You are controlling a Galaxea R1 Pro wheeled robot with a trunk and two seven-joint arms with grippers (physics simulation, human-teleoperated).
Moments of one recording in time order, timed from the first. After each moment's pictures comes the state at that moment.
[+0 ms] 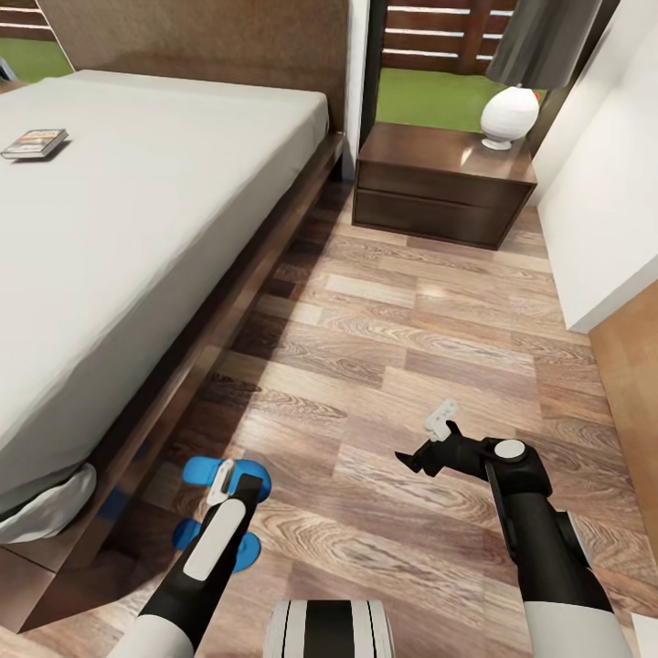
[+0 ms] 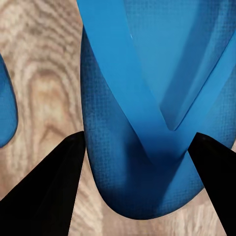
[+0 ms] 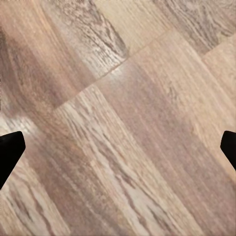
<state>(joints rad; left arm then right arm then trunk) -0.49 -0.12 -0.14 -0.96 1.25 -0.12 0.63 -0.52 0.03 -0.15 -1.47 0.72 0.51 0.99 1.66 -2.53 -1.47</state>
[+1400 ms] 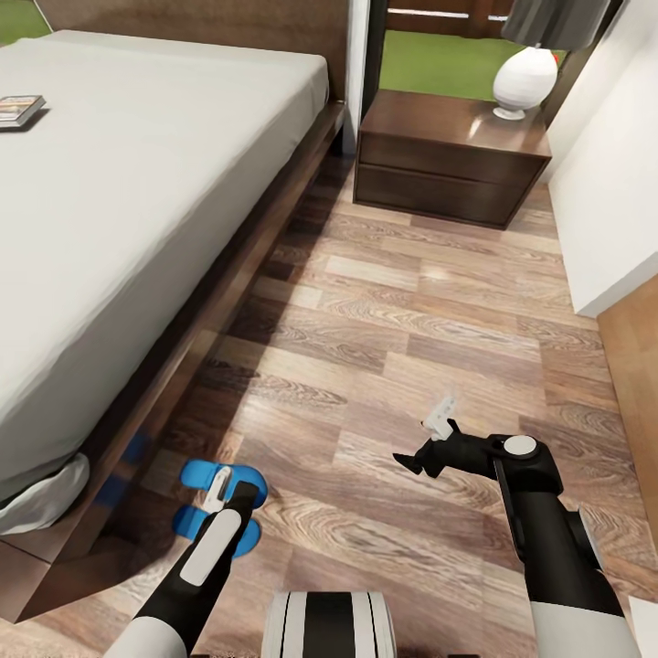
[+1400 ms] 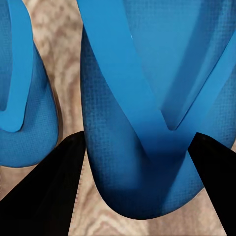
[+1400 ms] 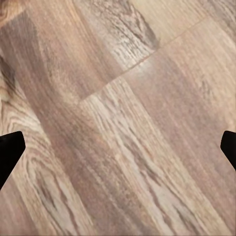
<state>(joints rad) -0.49 -0.09 -0.15 -0.87 1.24 -0.12 0.52 -0.52 0.02 -0.16 -1.53 0.72 0.52 1.12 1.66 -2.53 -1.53</state>
